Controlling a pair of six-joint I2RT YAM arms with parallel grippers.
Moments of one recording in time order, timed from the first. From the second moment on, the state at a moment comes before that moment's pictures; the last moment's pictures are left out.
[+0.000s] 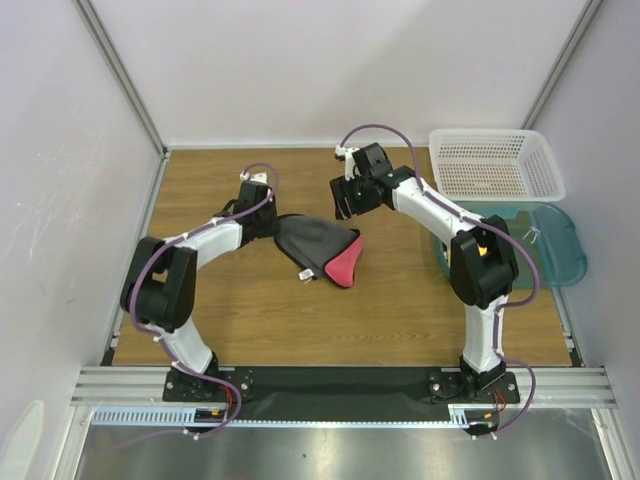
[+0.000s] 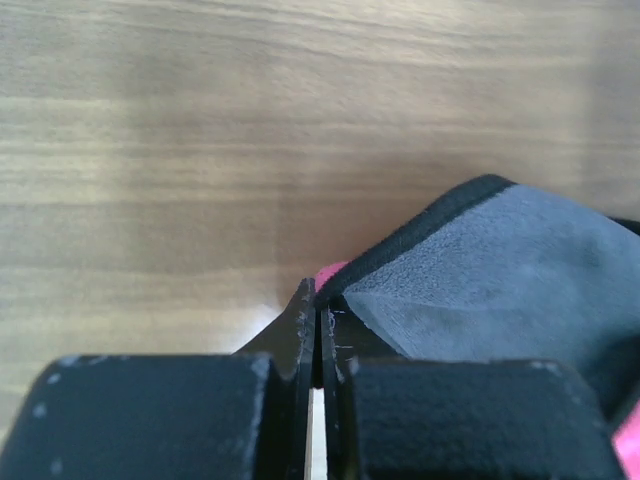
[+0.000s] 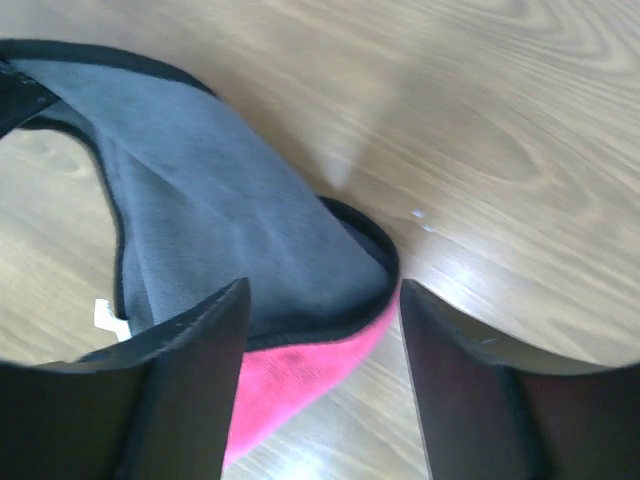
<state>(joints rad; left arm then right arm) -0.32 1.70 1.02 -0.12 -0.05 -0.42 0.54 1.98 1.67 -0.54 -0.18 0.09</state>
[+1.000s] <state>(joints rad) -0.31 1.60 0.73 0.09 -0.10 -0.61 0.88 1.93 1.57 -0.69 0.15 0.30</state>
